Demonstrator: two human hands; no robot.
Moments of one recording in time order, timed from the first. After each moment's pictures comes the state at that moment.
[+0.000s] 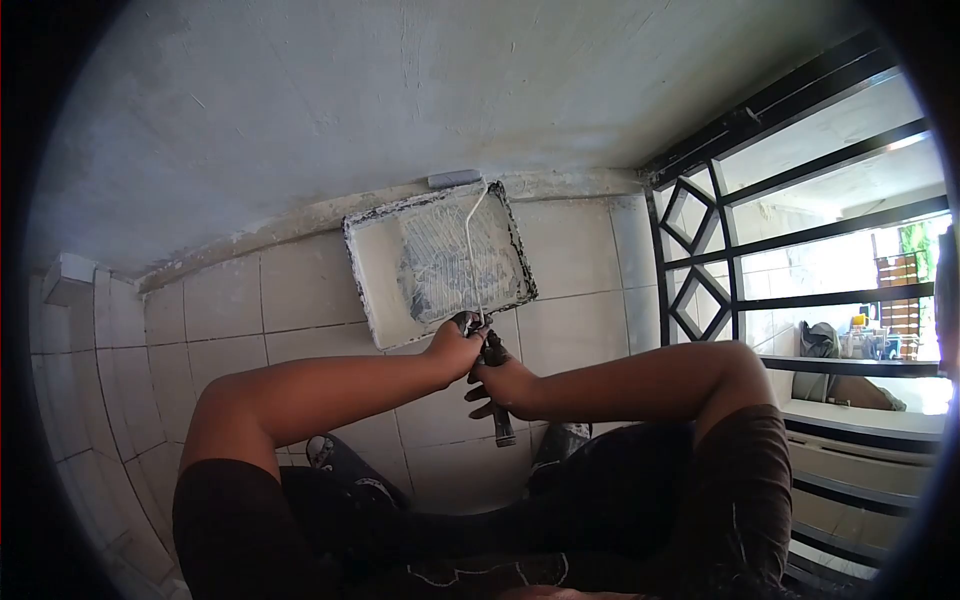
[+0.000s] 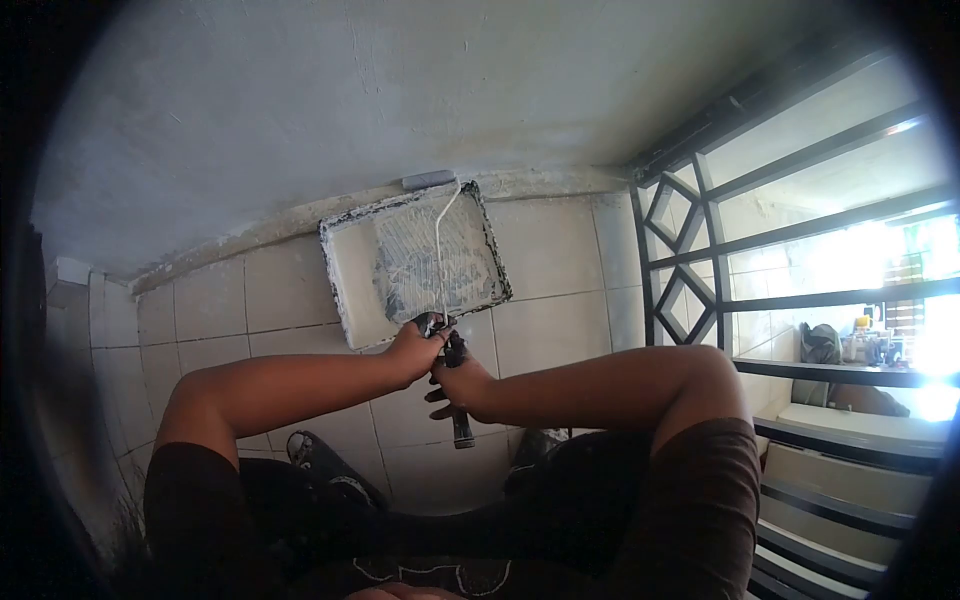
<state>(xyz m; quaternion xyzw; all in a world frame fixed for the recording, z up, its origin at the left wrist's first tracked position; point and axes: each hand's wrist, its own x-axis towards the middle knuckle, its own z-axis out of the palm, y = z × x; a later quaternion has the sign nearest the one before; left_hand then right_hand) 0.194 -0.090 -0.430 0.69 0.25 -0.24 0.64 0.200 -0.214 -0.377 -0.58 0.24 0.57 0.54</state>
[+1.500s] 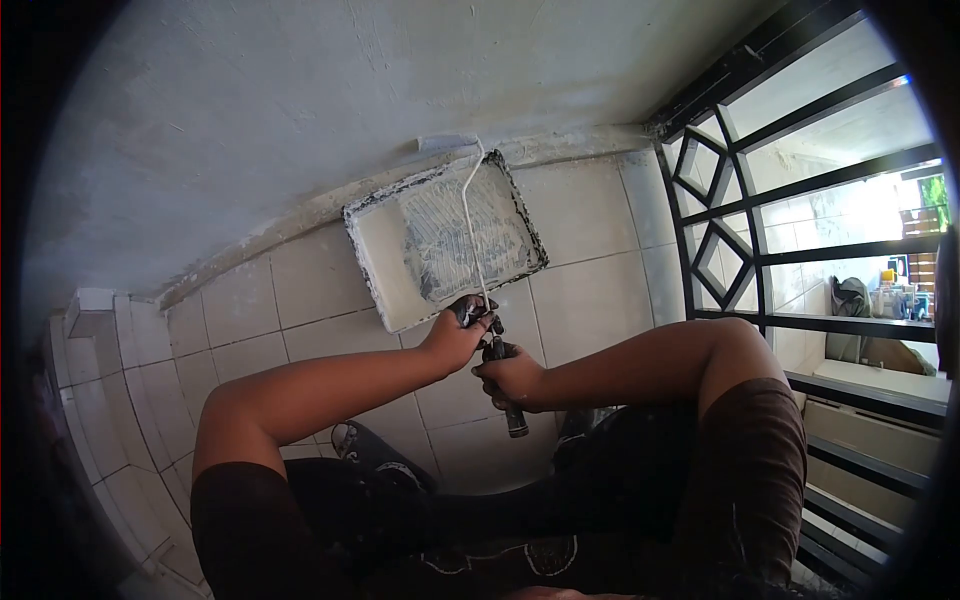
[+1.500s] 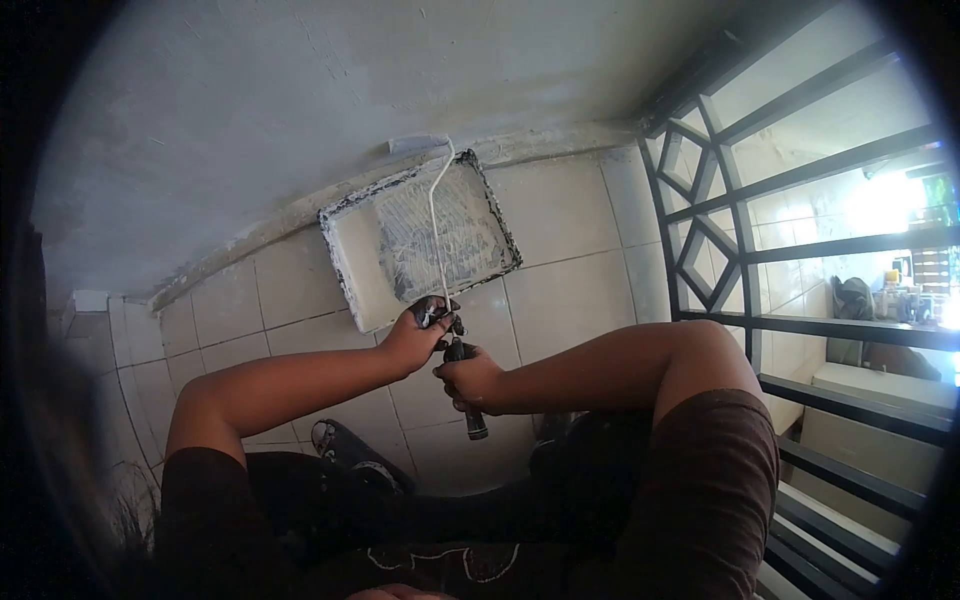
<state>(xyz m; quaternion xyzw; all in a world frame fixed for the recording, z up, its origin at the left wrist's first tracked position) 0.174 -0.088 -0.465 0.66 0.15 -0.23 0.70 0.176 -0.237 -0.396 -0.48 0.30 0.58 0.58</state>
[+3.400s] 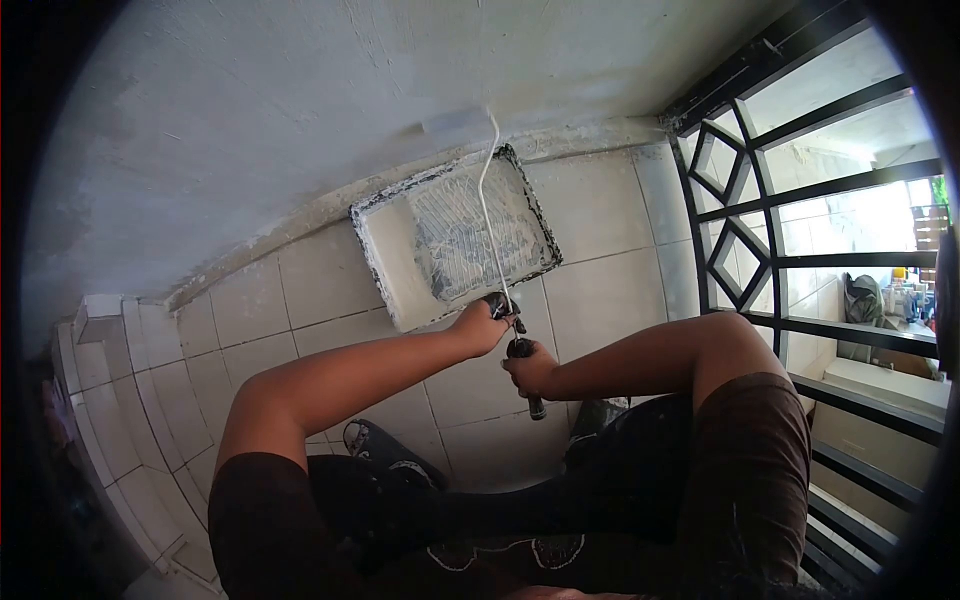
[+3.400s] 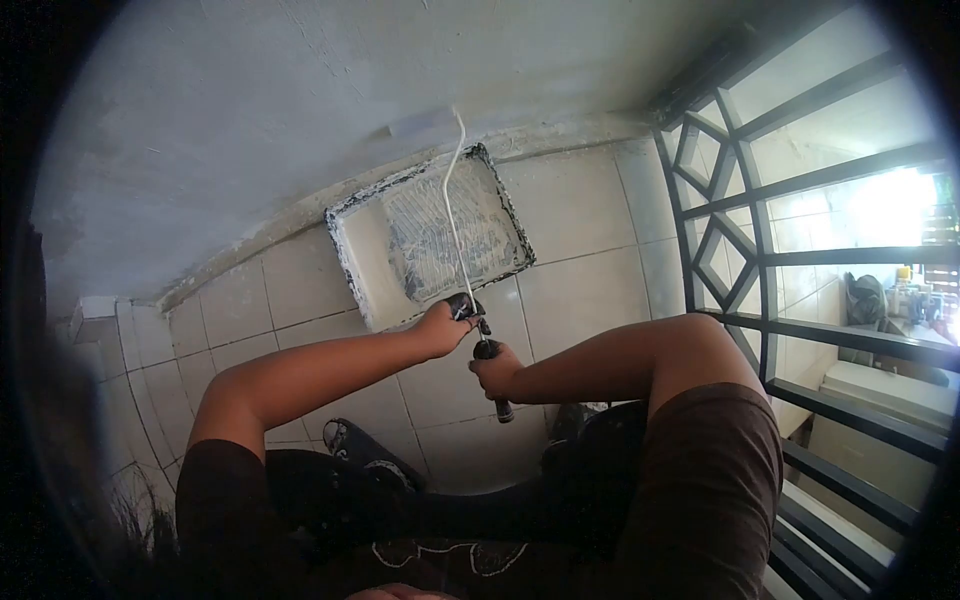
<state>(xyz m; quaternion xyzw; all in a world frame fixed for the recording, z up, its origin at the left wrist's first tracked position) 0.198 -0.109 -0.506 0.81 0.05 -0.28 0.51 0.156 -0.277 -0.512 -0.67 0.17 0.56 0.46</state>
